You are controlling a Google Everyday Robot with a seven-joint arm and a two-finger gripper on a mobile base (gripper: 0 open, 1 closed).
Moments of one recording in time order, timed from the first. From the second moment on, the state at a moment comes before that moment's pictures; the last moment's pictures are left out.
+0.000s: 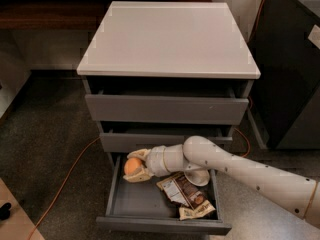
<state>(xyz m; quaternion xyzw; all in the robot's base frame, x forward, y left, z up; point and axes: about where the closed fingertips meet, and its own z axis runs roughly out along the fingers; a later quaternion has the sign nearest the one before) 0.533 0.082 0.554 -0.58 0.63 0.32 0.41</state>
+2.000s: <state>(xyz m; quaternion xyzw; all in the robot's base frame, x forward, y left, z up) 0.544 0.097 0.712 -0.63 0.62 0.26 0.37</state>
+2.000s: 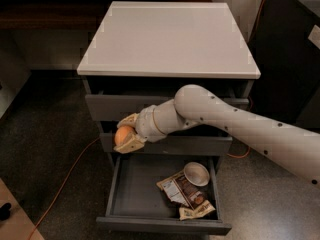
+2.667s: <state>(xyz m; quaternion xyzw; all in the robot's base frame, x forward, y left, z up) 0.557 0.098 0.772 -0.65 0.61 0.25 0.38</state>
